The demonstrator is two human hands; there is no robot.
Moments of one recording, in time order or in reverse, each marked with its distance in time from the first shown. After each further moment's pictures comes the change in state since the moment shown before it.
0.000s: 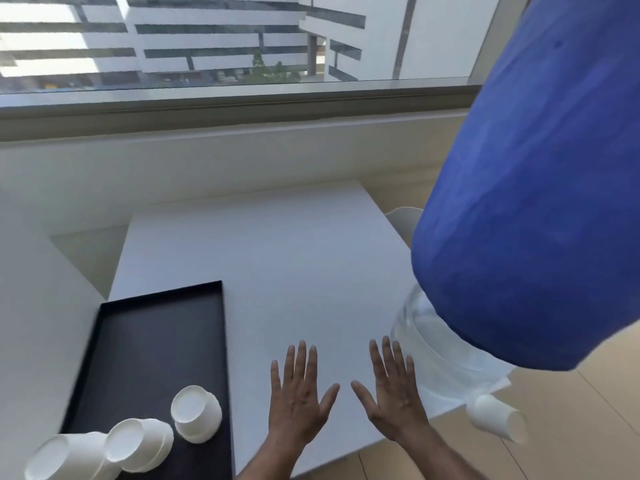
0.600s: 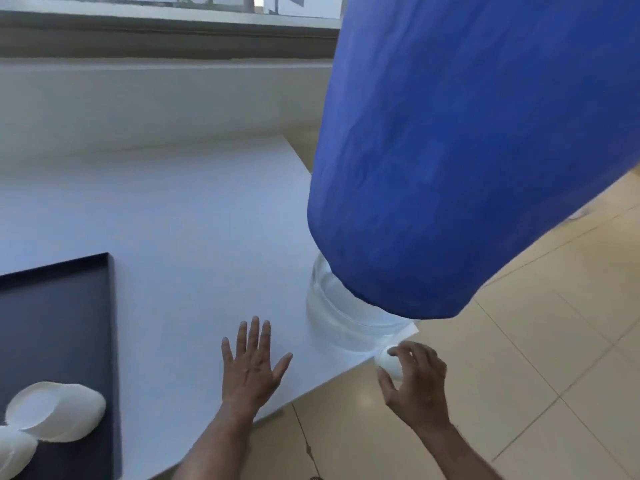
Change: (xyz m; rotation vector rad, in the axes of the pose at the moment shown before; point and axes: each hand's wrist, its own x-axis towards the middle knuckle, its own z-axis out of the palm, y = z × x) left_hand 0.024 0.085 0.062 0.046 -0.248 -0.015; right_hand -0.096 0.166 -0.039 0.059 0.334 0.274
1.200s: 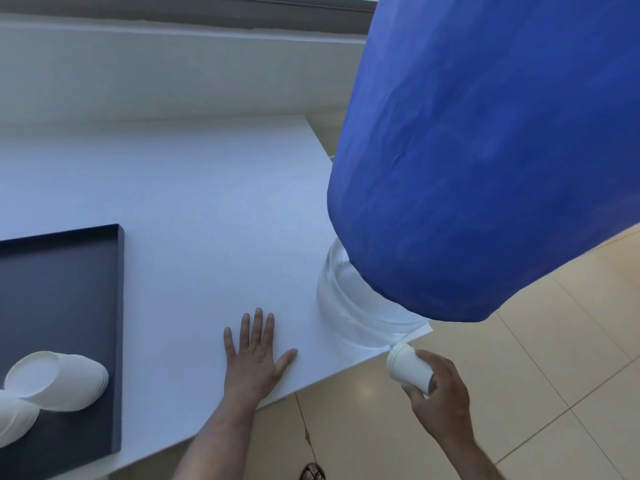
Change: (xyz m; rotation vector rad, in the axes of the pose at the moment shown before) left_hand 0.001 -0.005 0.028 -0.044 -0.103 -0.055; right_hand -0.009 0.036 0.012 0.272 -0.042 0.199
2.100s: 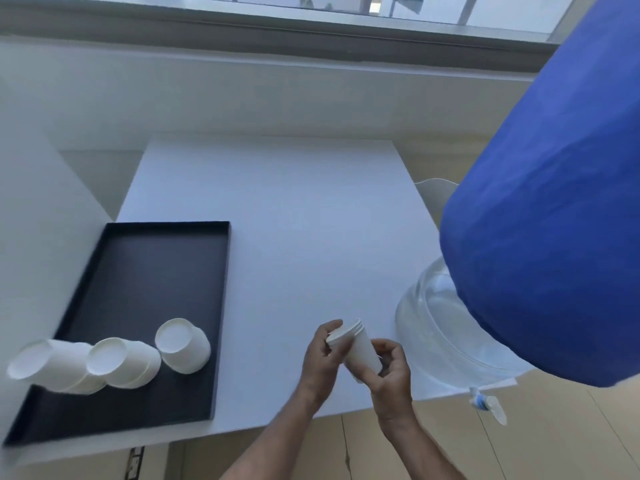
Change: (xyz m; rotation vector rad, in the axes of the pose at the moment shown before) left_hand -0.033 -0.008 -0.062 -1.578 0.114 -0.146; right_hand -0.017 -0.182 0.113 0.905 -0.382 0.115
